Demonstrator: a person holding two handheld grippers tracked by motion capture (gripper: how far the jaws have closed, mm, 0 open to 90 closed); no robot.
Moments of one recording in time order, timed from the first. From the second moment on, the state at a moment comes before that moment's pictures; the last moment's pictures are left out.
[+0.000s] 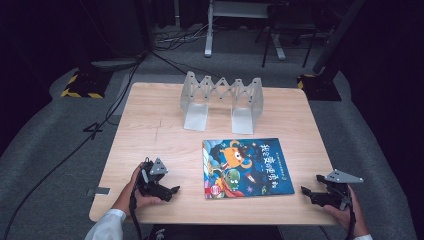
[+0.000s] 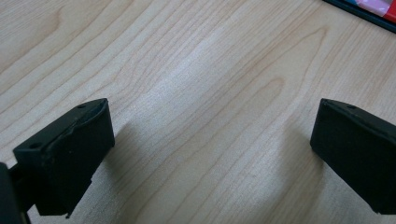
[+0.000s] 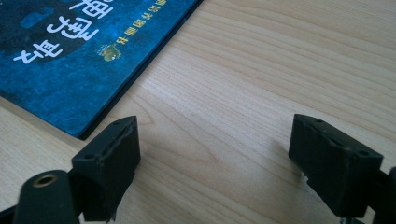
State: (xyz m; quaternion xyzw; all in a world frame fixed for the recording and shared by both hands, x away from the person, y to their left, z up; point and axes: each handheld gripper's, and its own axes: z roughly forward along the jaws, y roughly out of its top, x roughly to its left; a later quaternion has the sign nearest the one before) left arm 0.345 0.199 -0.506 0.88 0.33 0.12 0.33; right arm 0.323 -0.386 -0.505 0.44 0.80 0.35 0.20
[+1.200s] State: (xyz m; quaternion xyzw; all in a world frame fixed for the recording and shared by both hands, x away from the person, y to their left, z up) left arm 0.377 0.122 -0.503 0.89 0.25 0.06 0.39; right arm 0.372 -0.321 -0.498 0.38 0.84 0.38 0.12
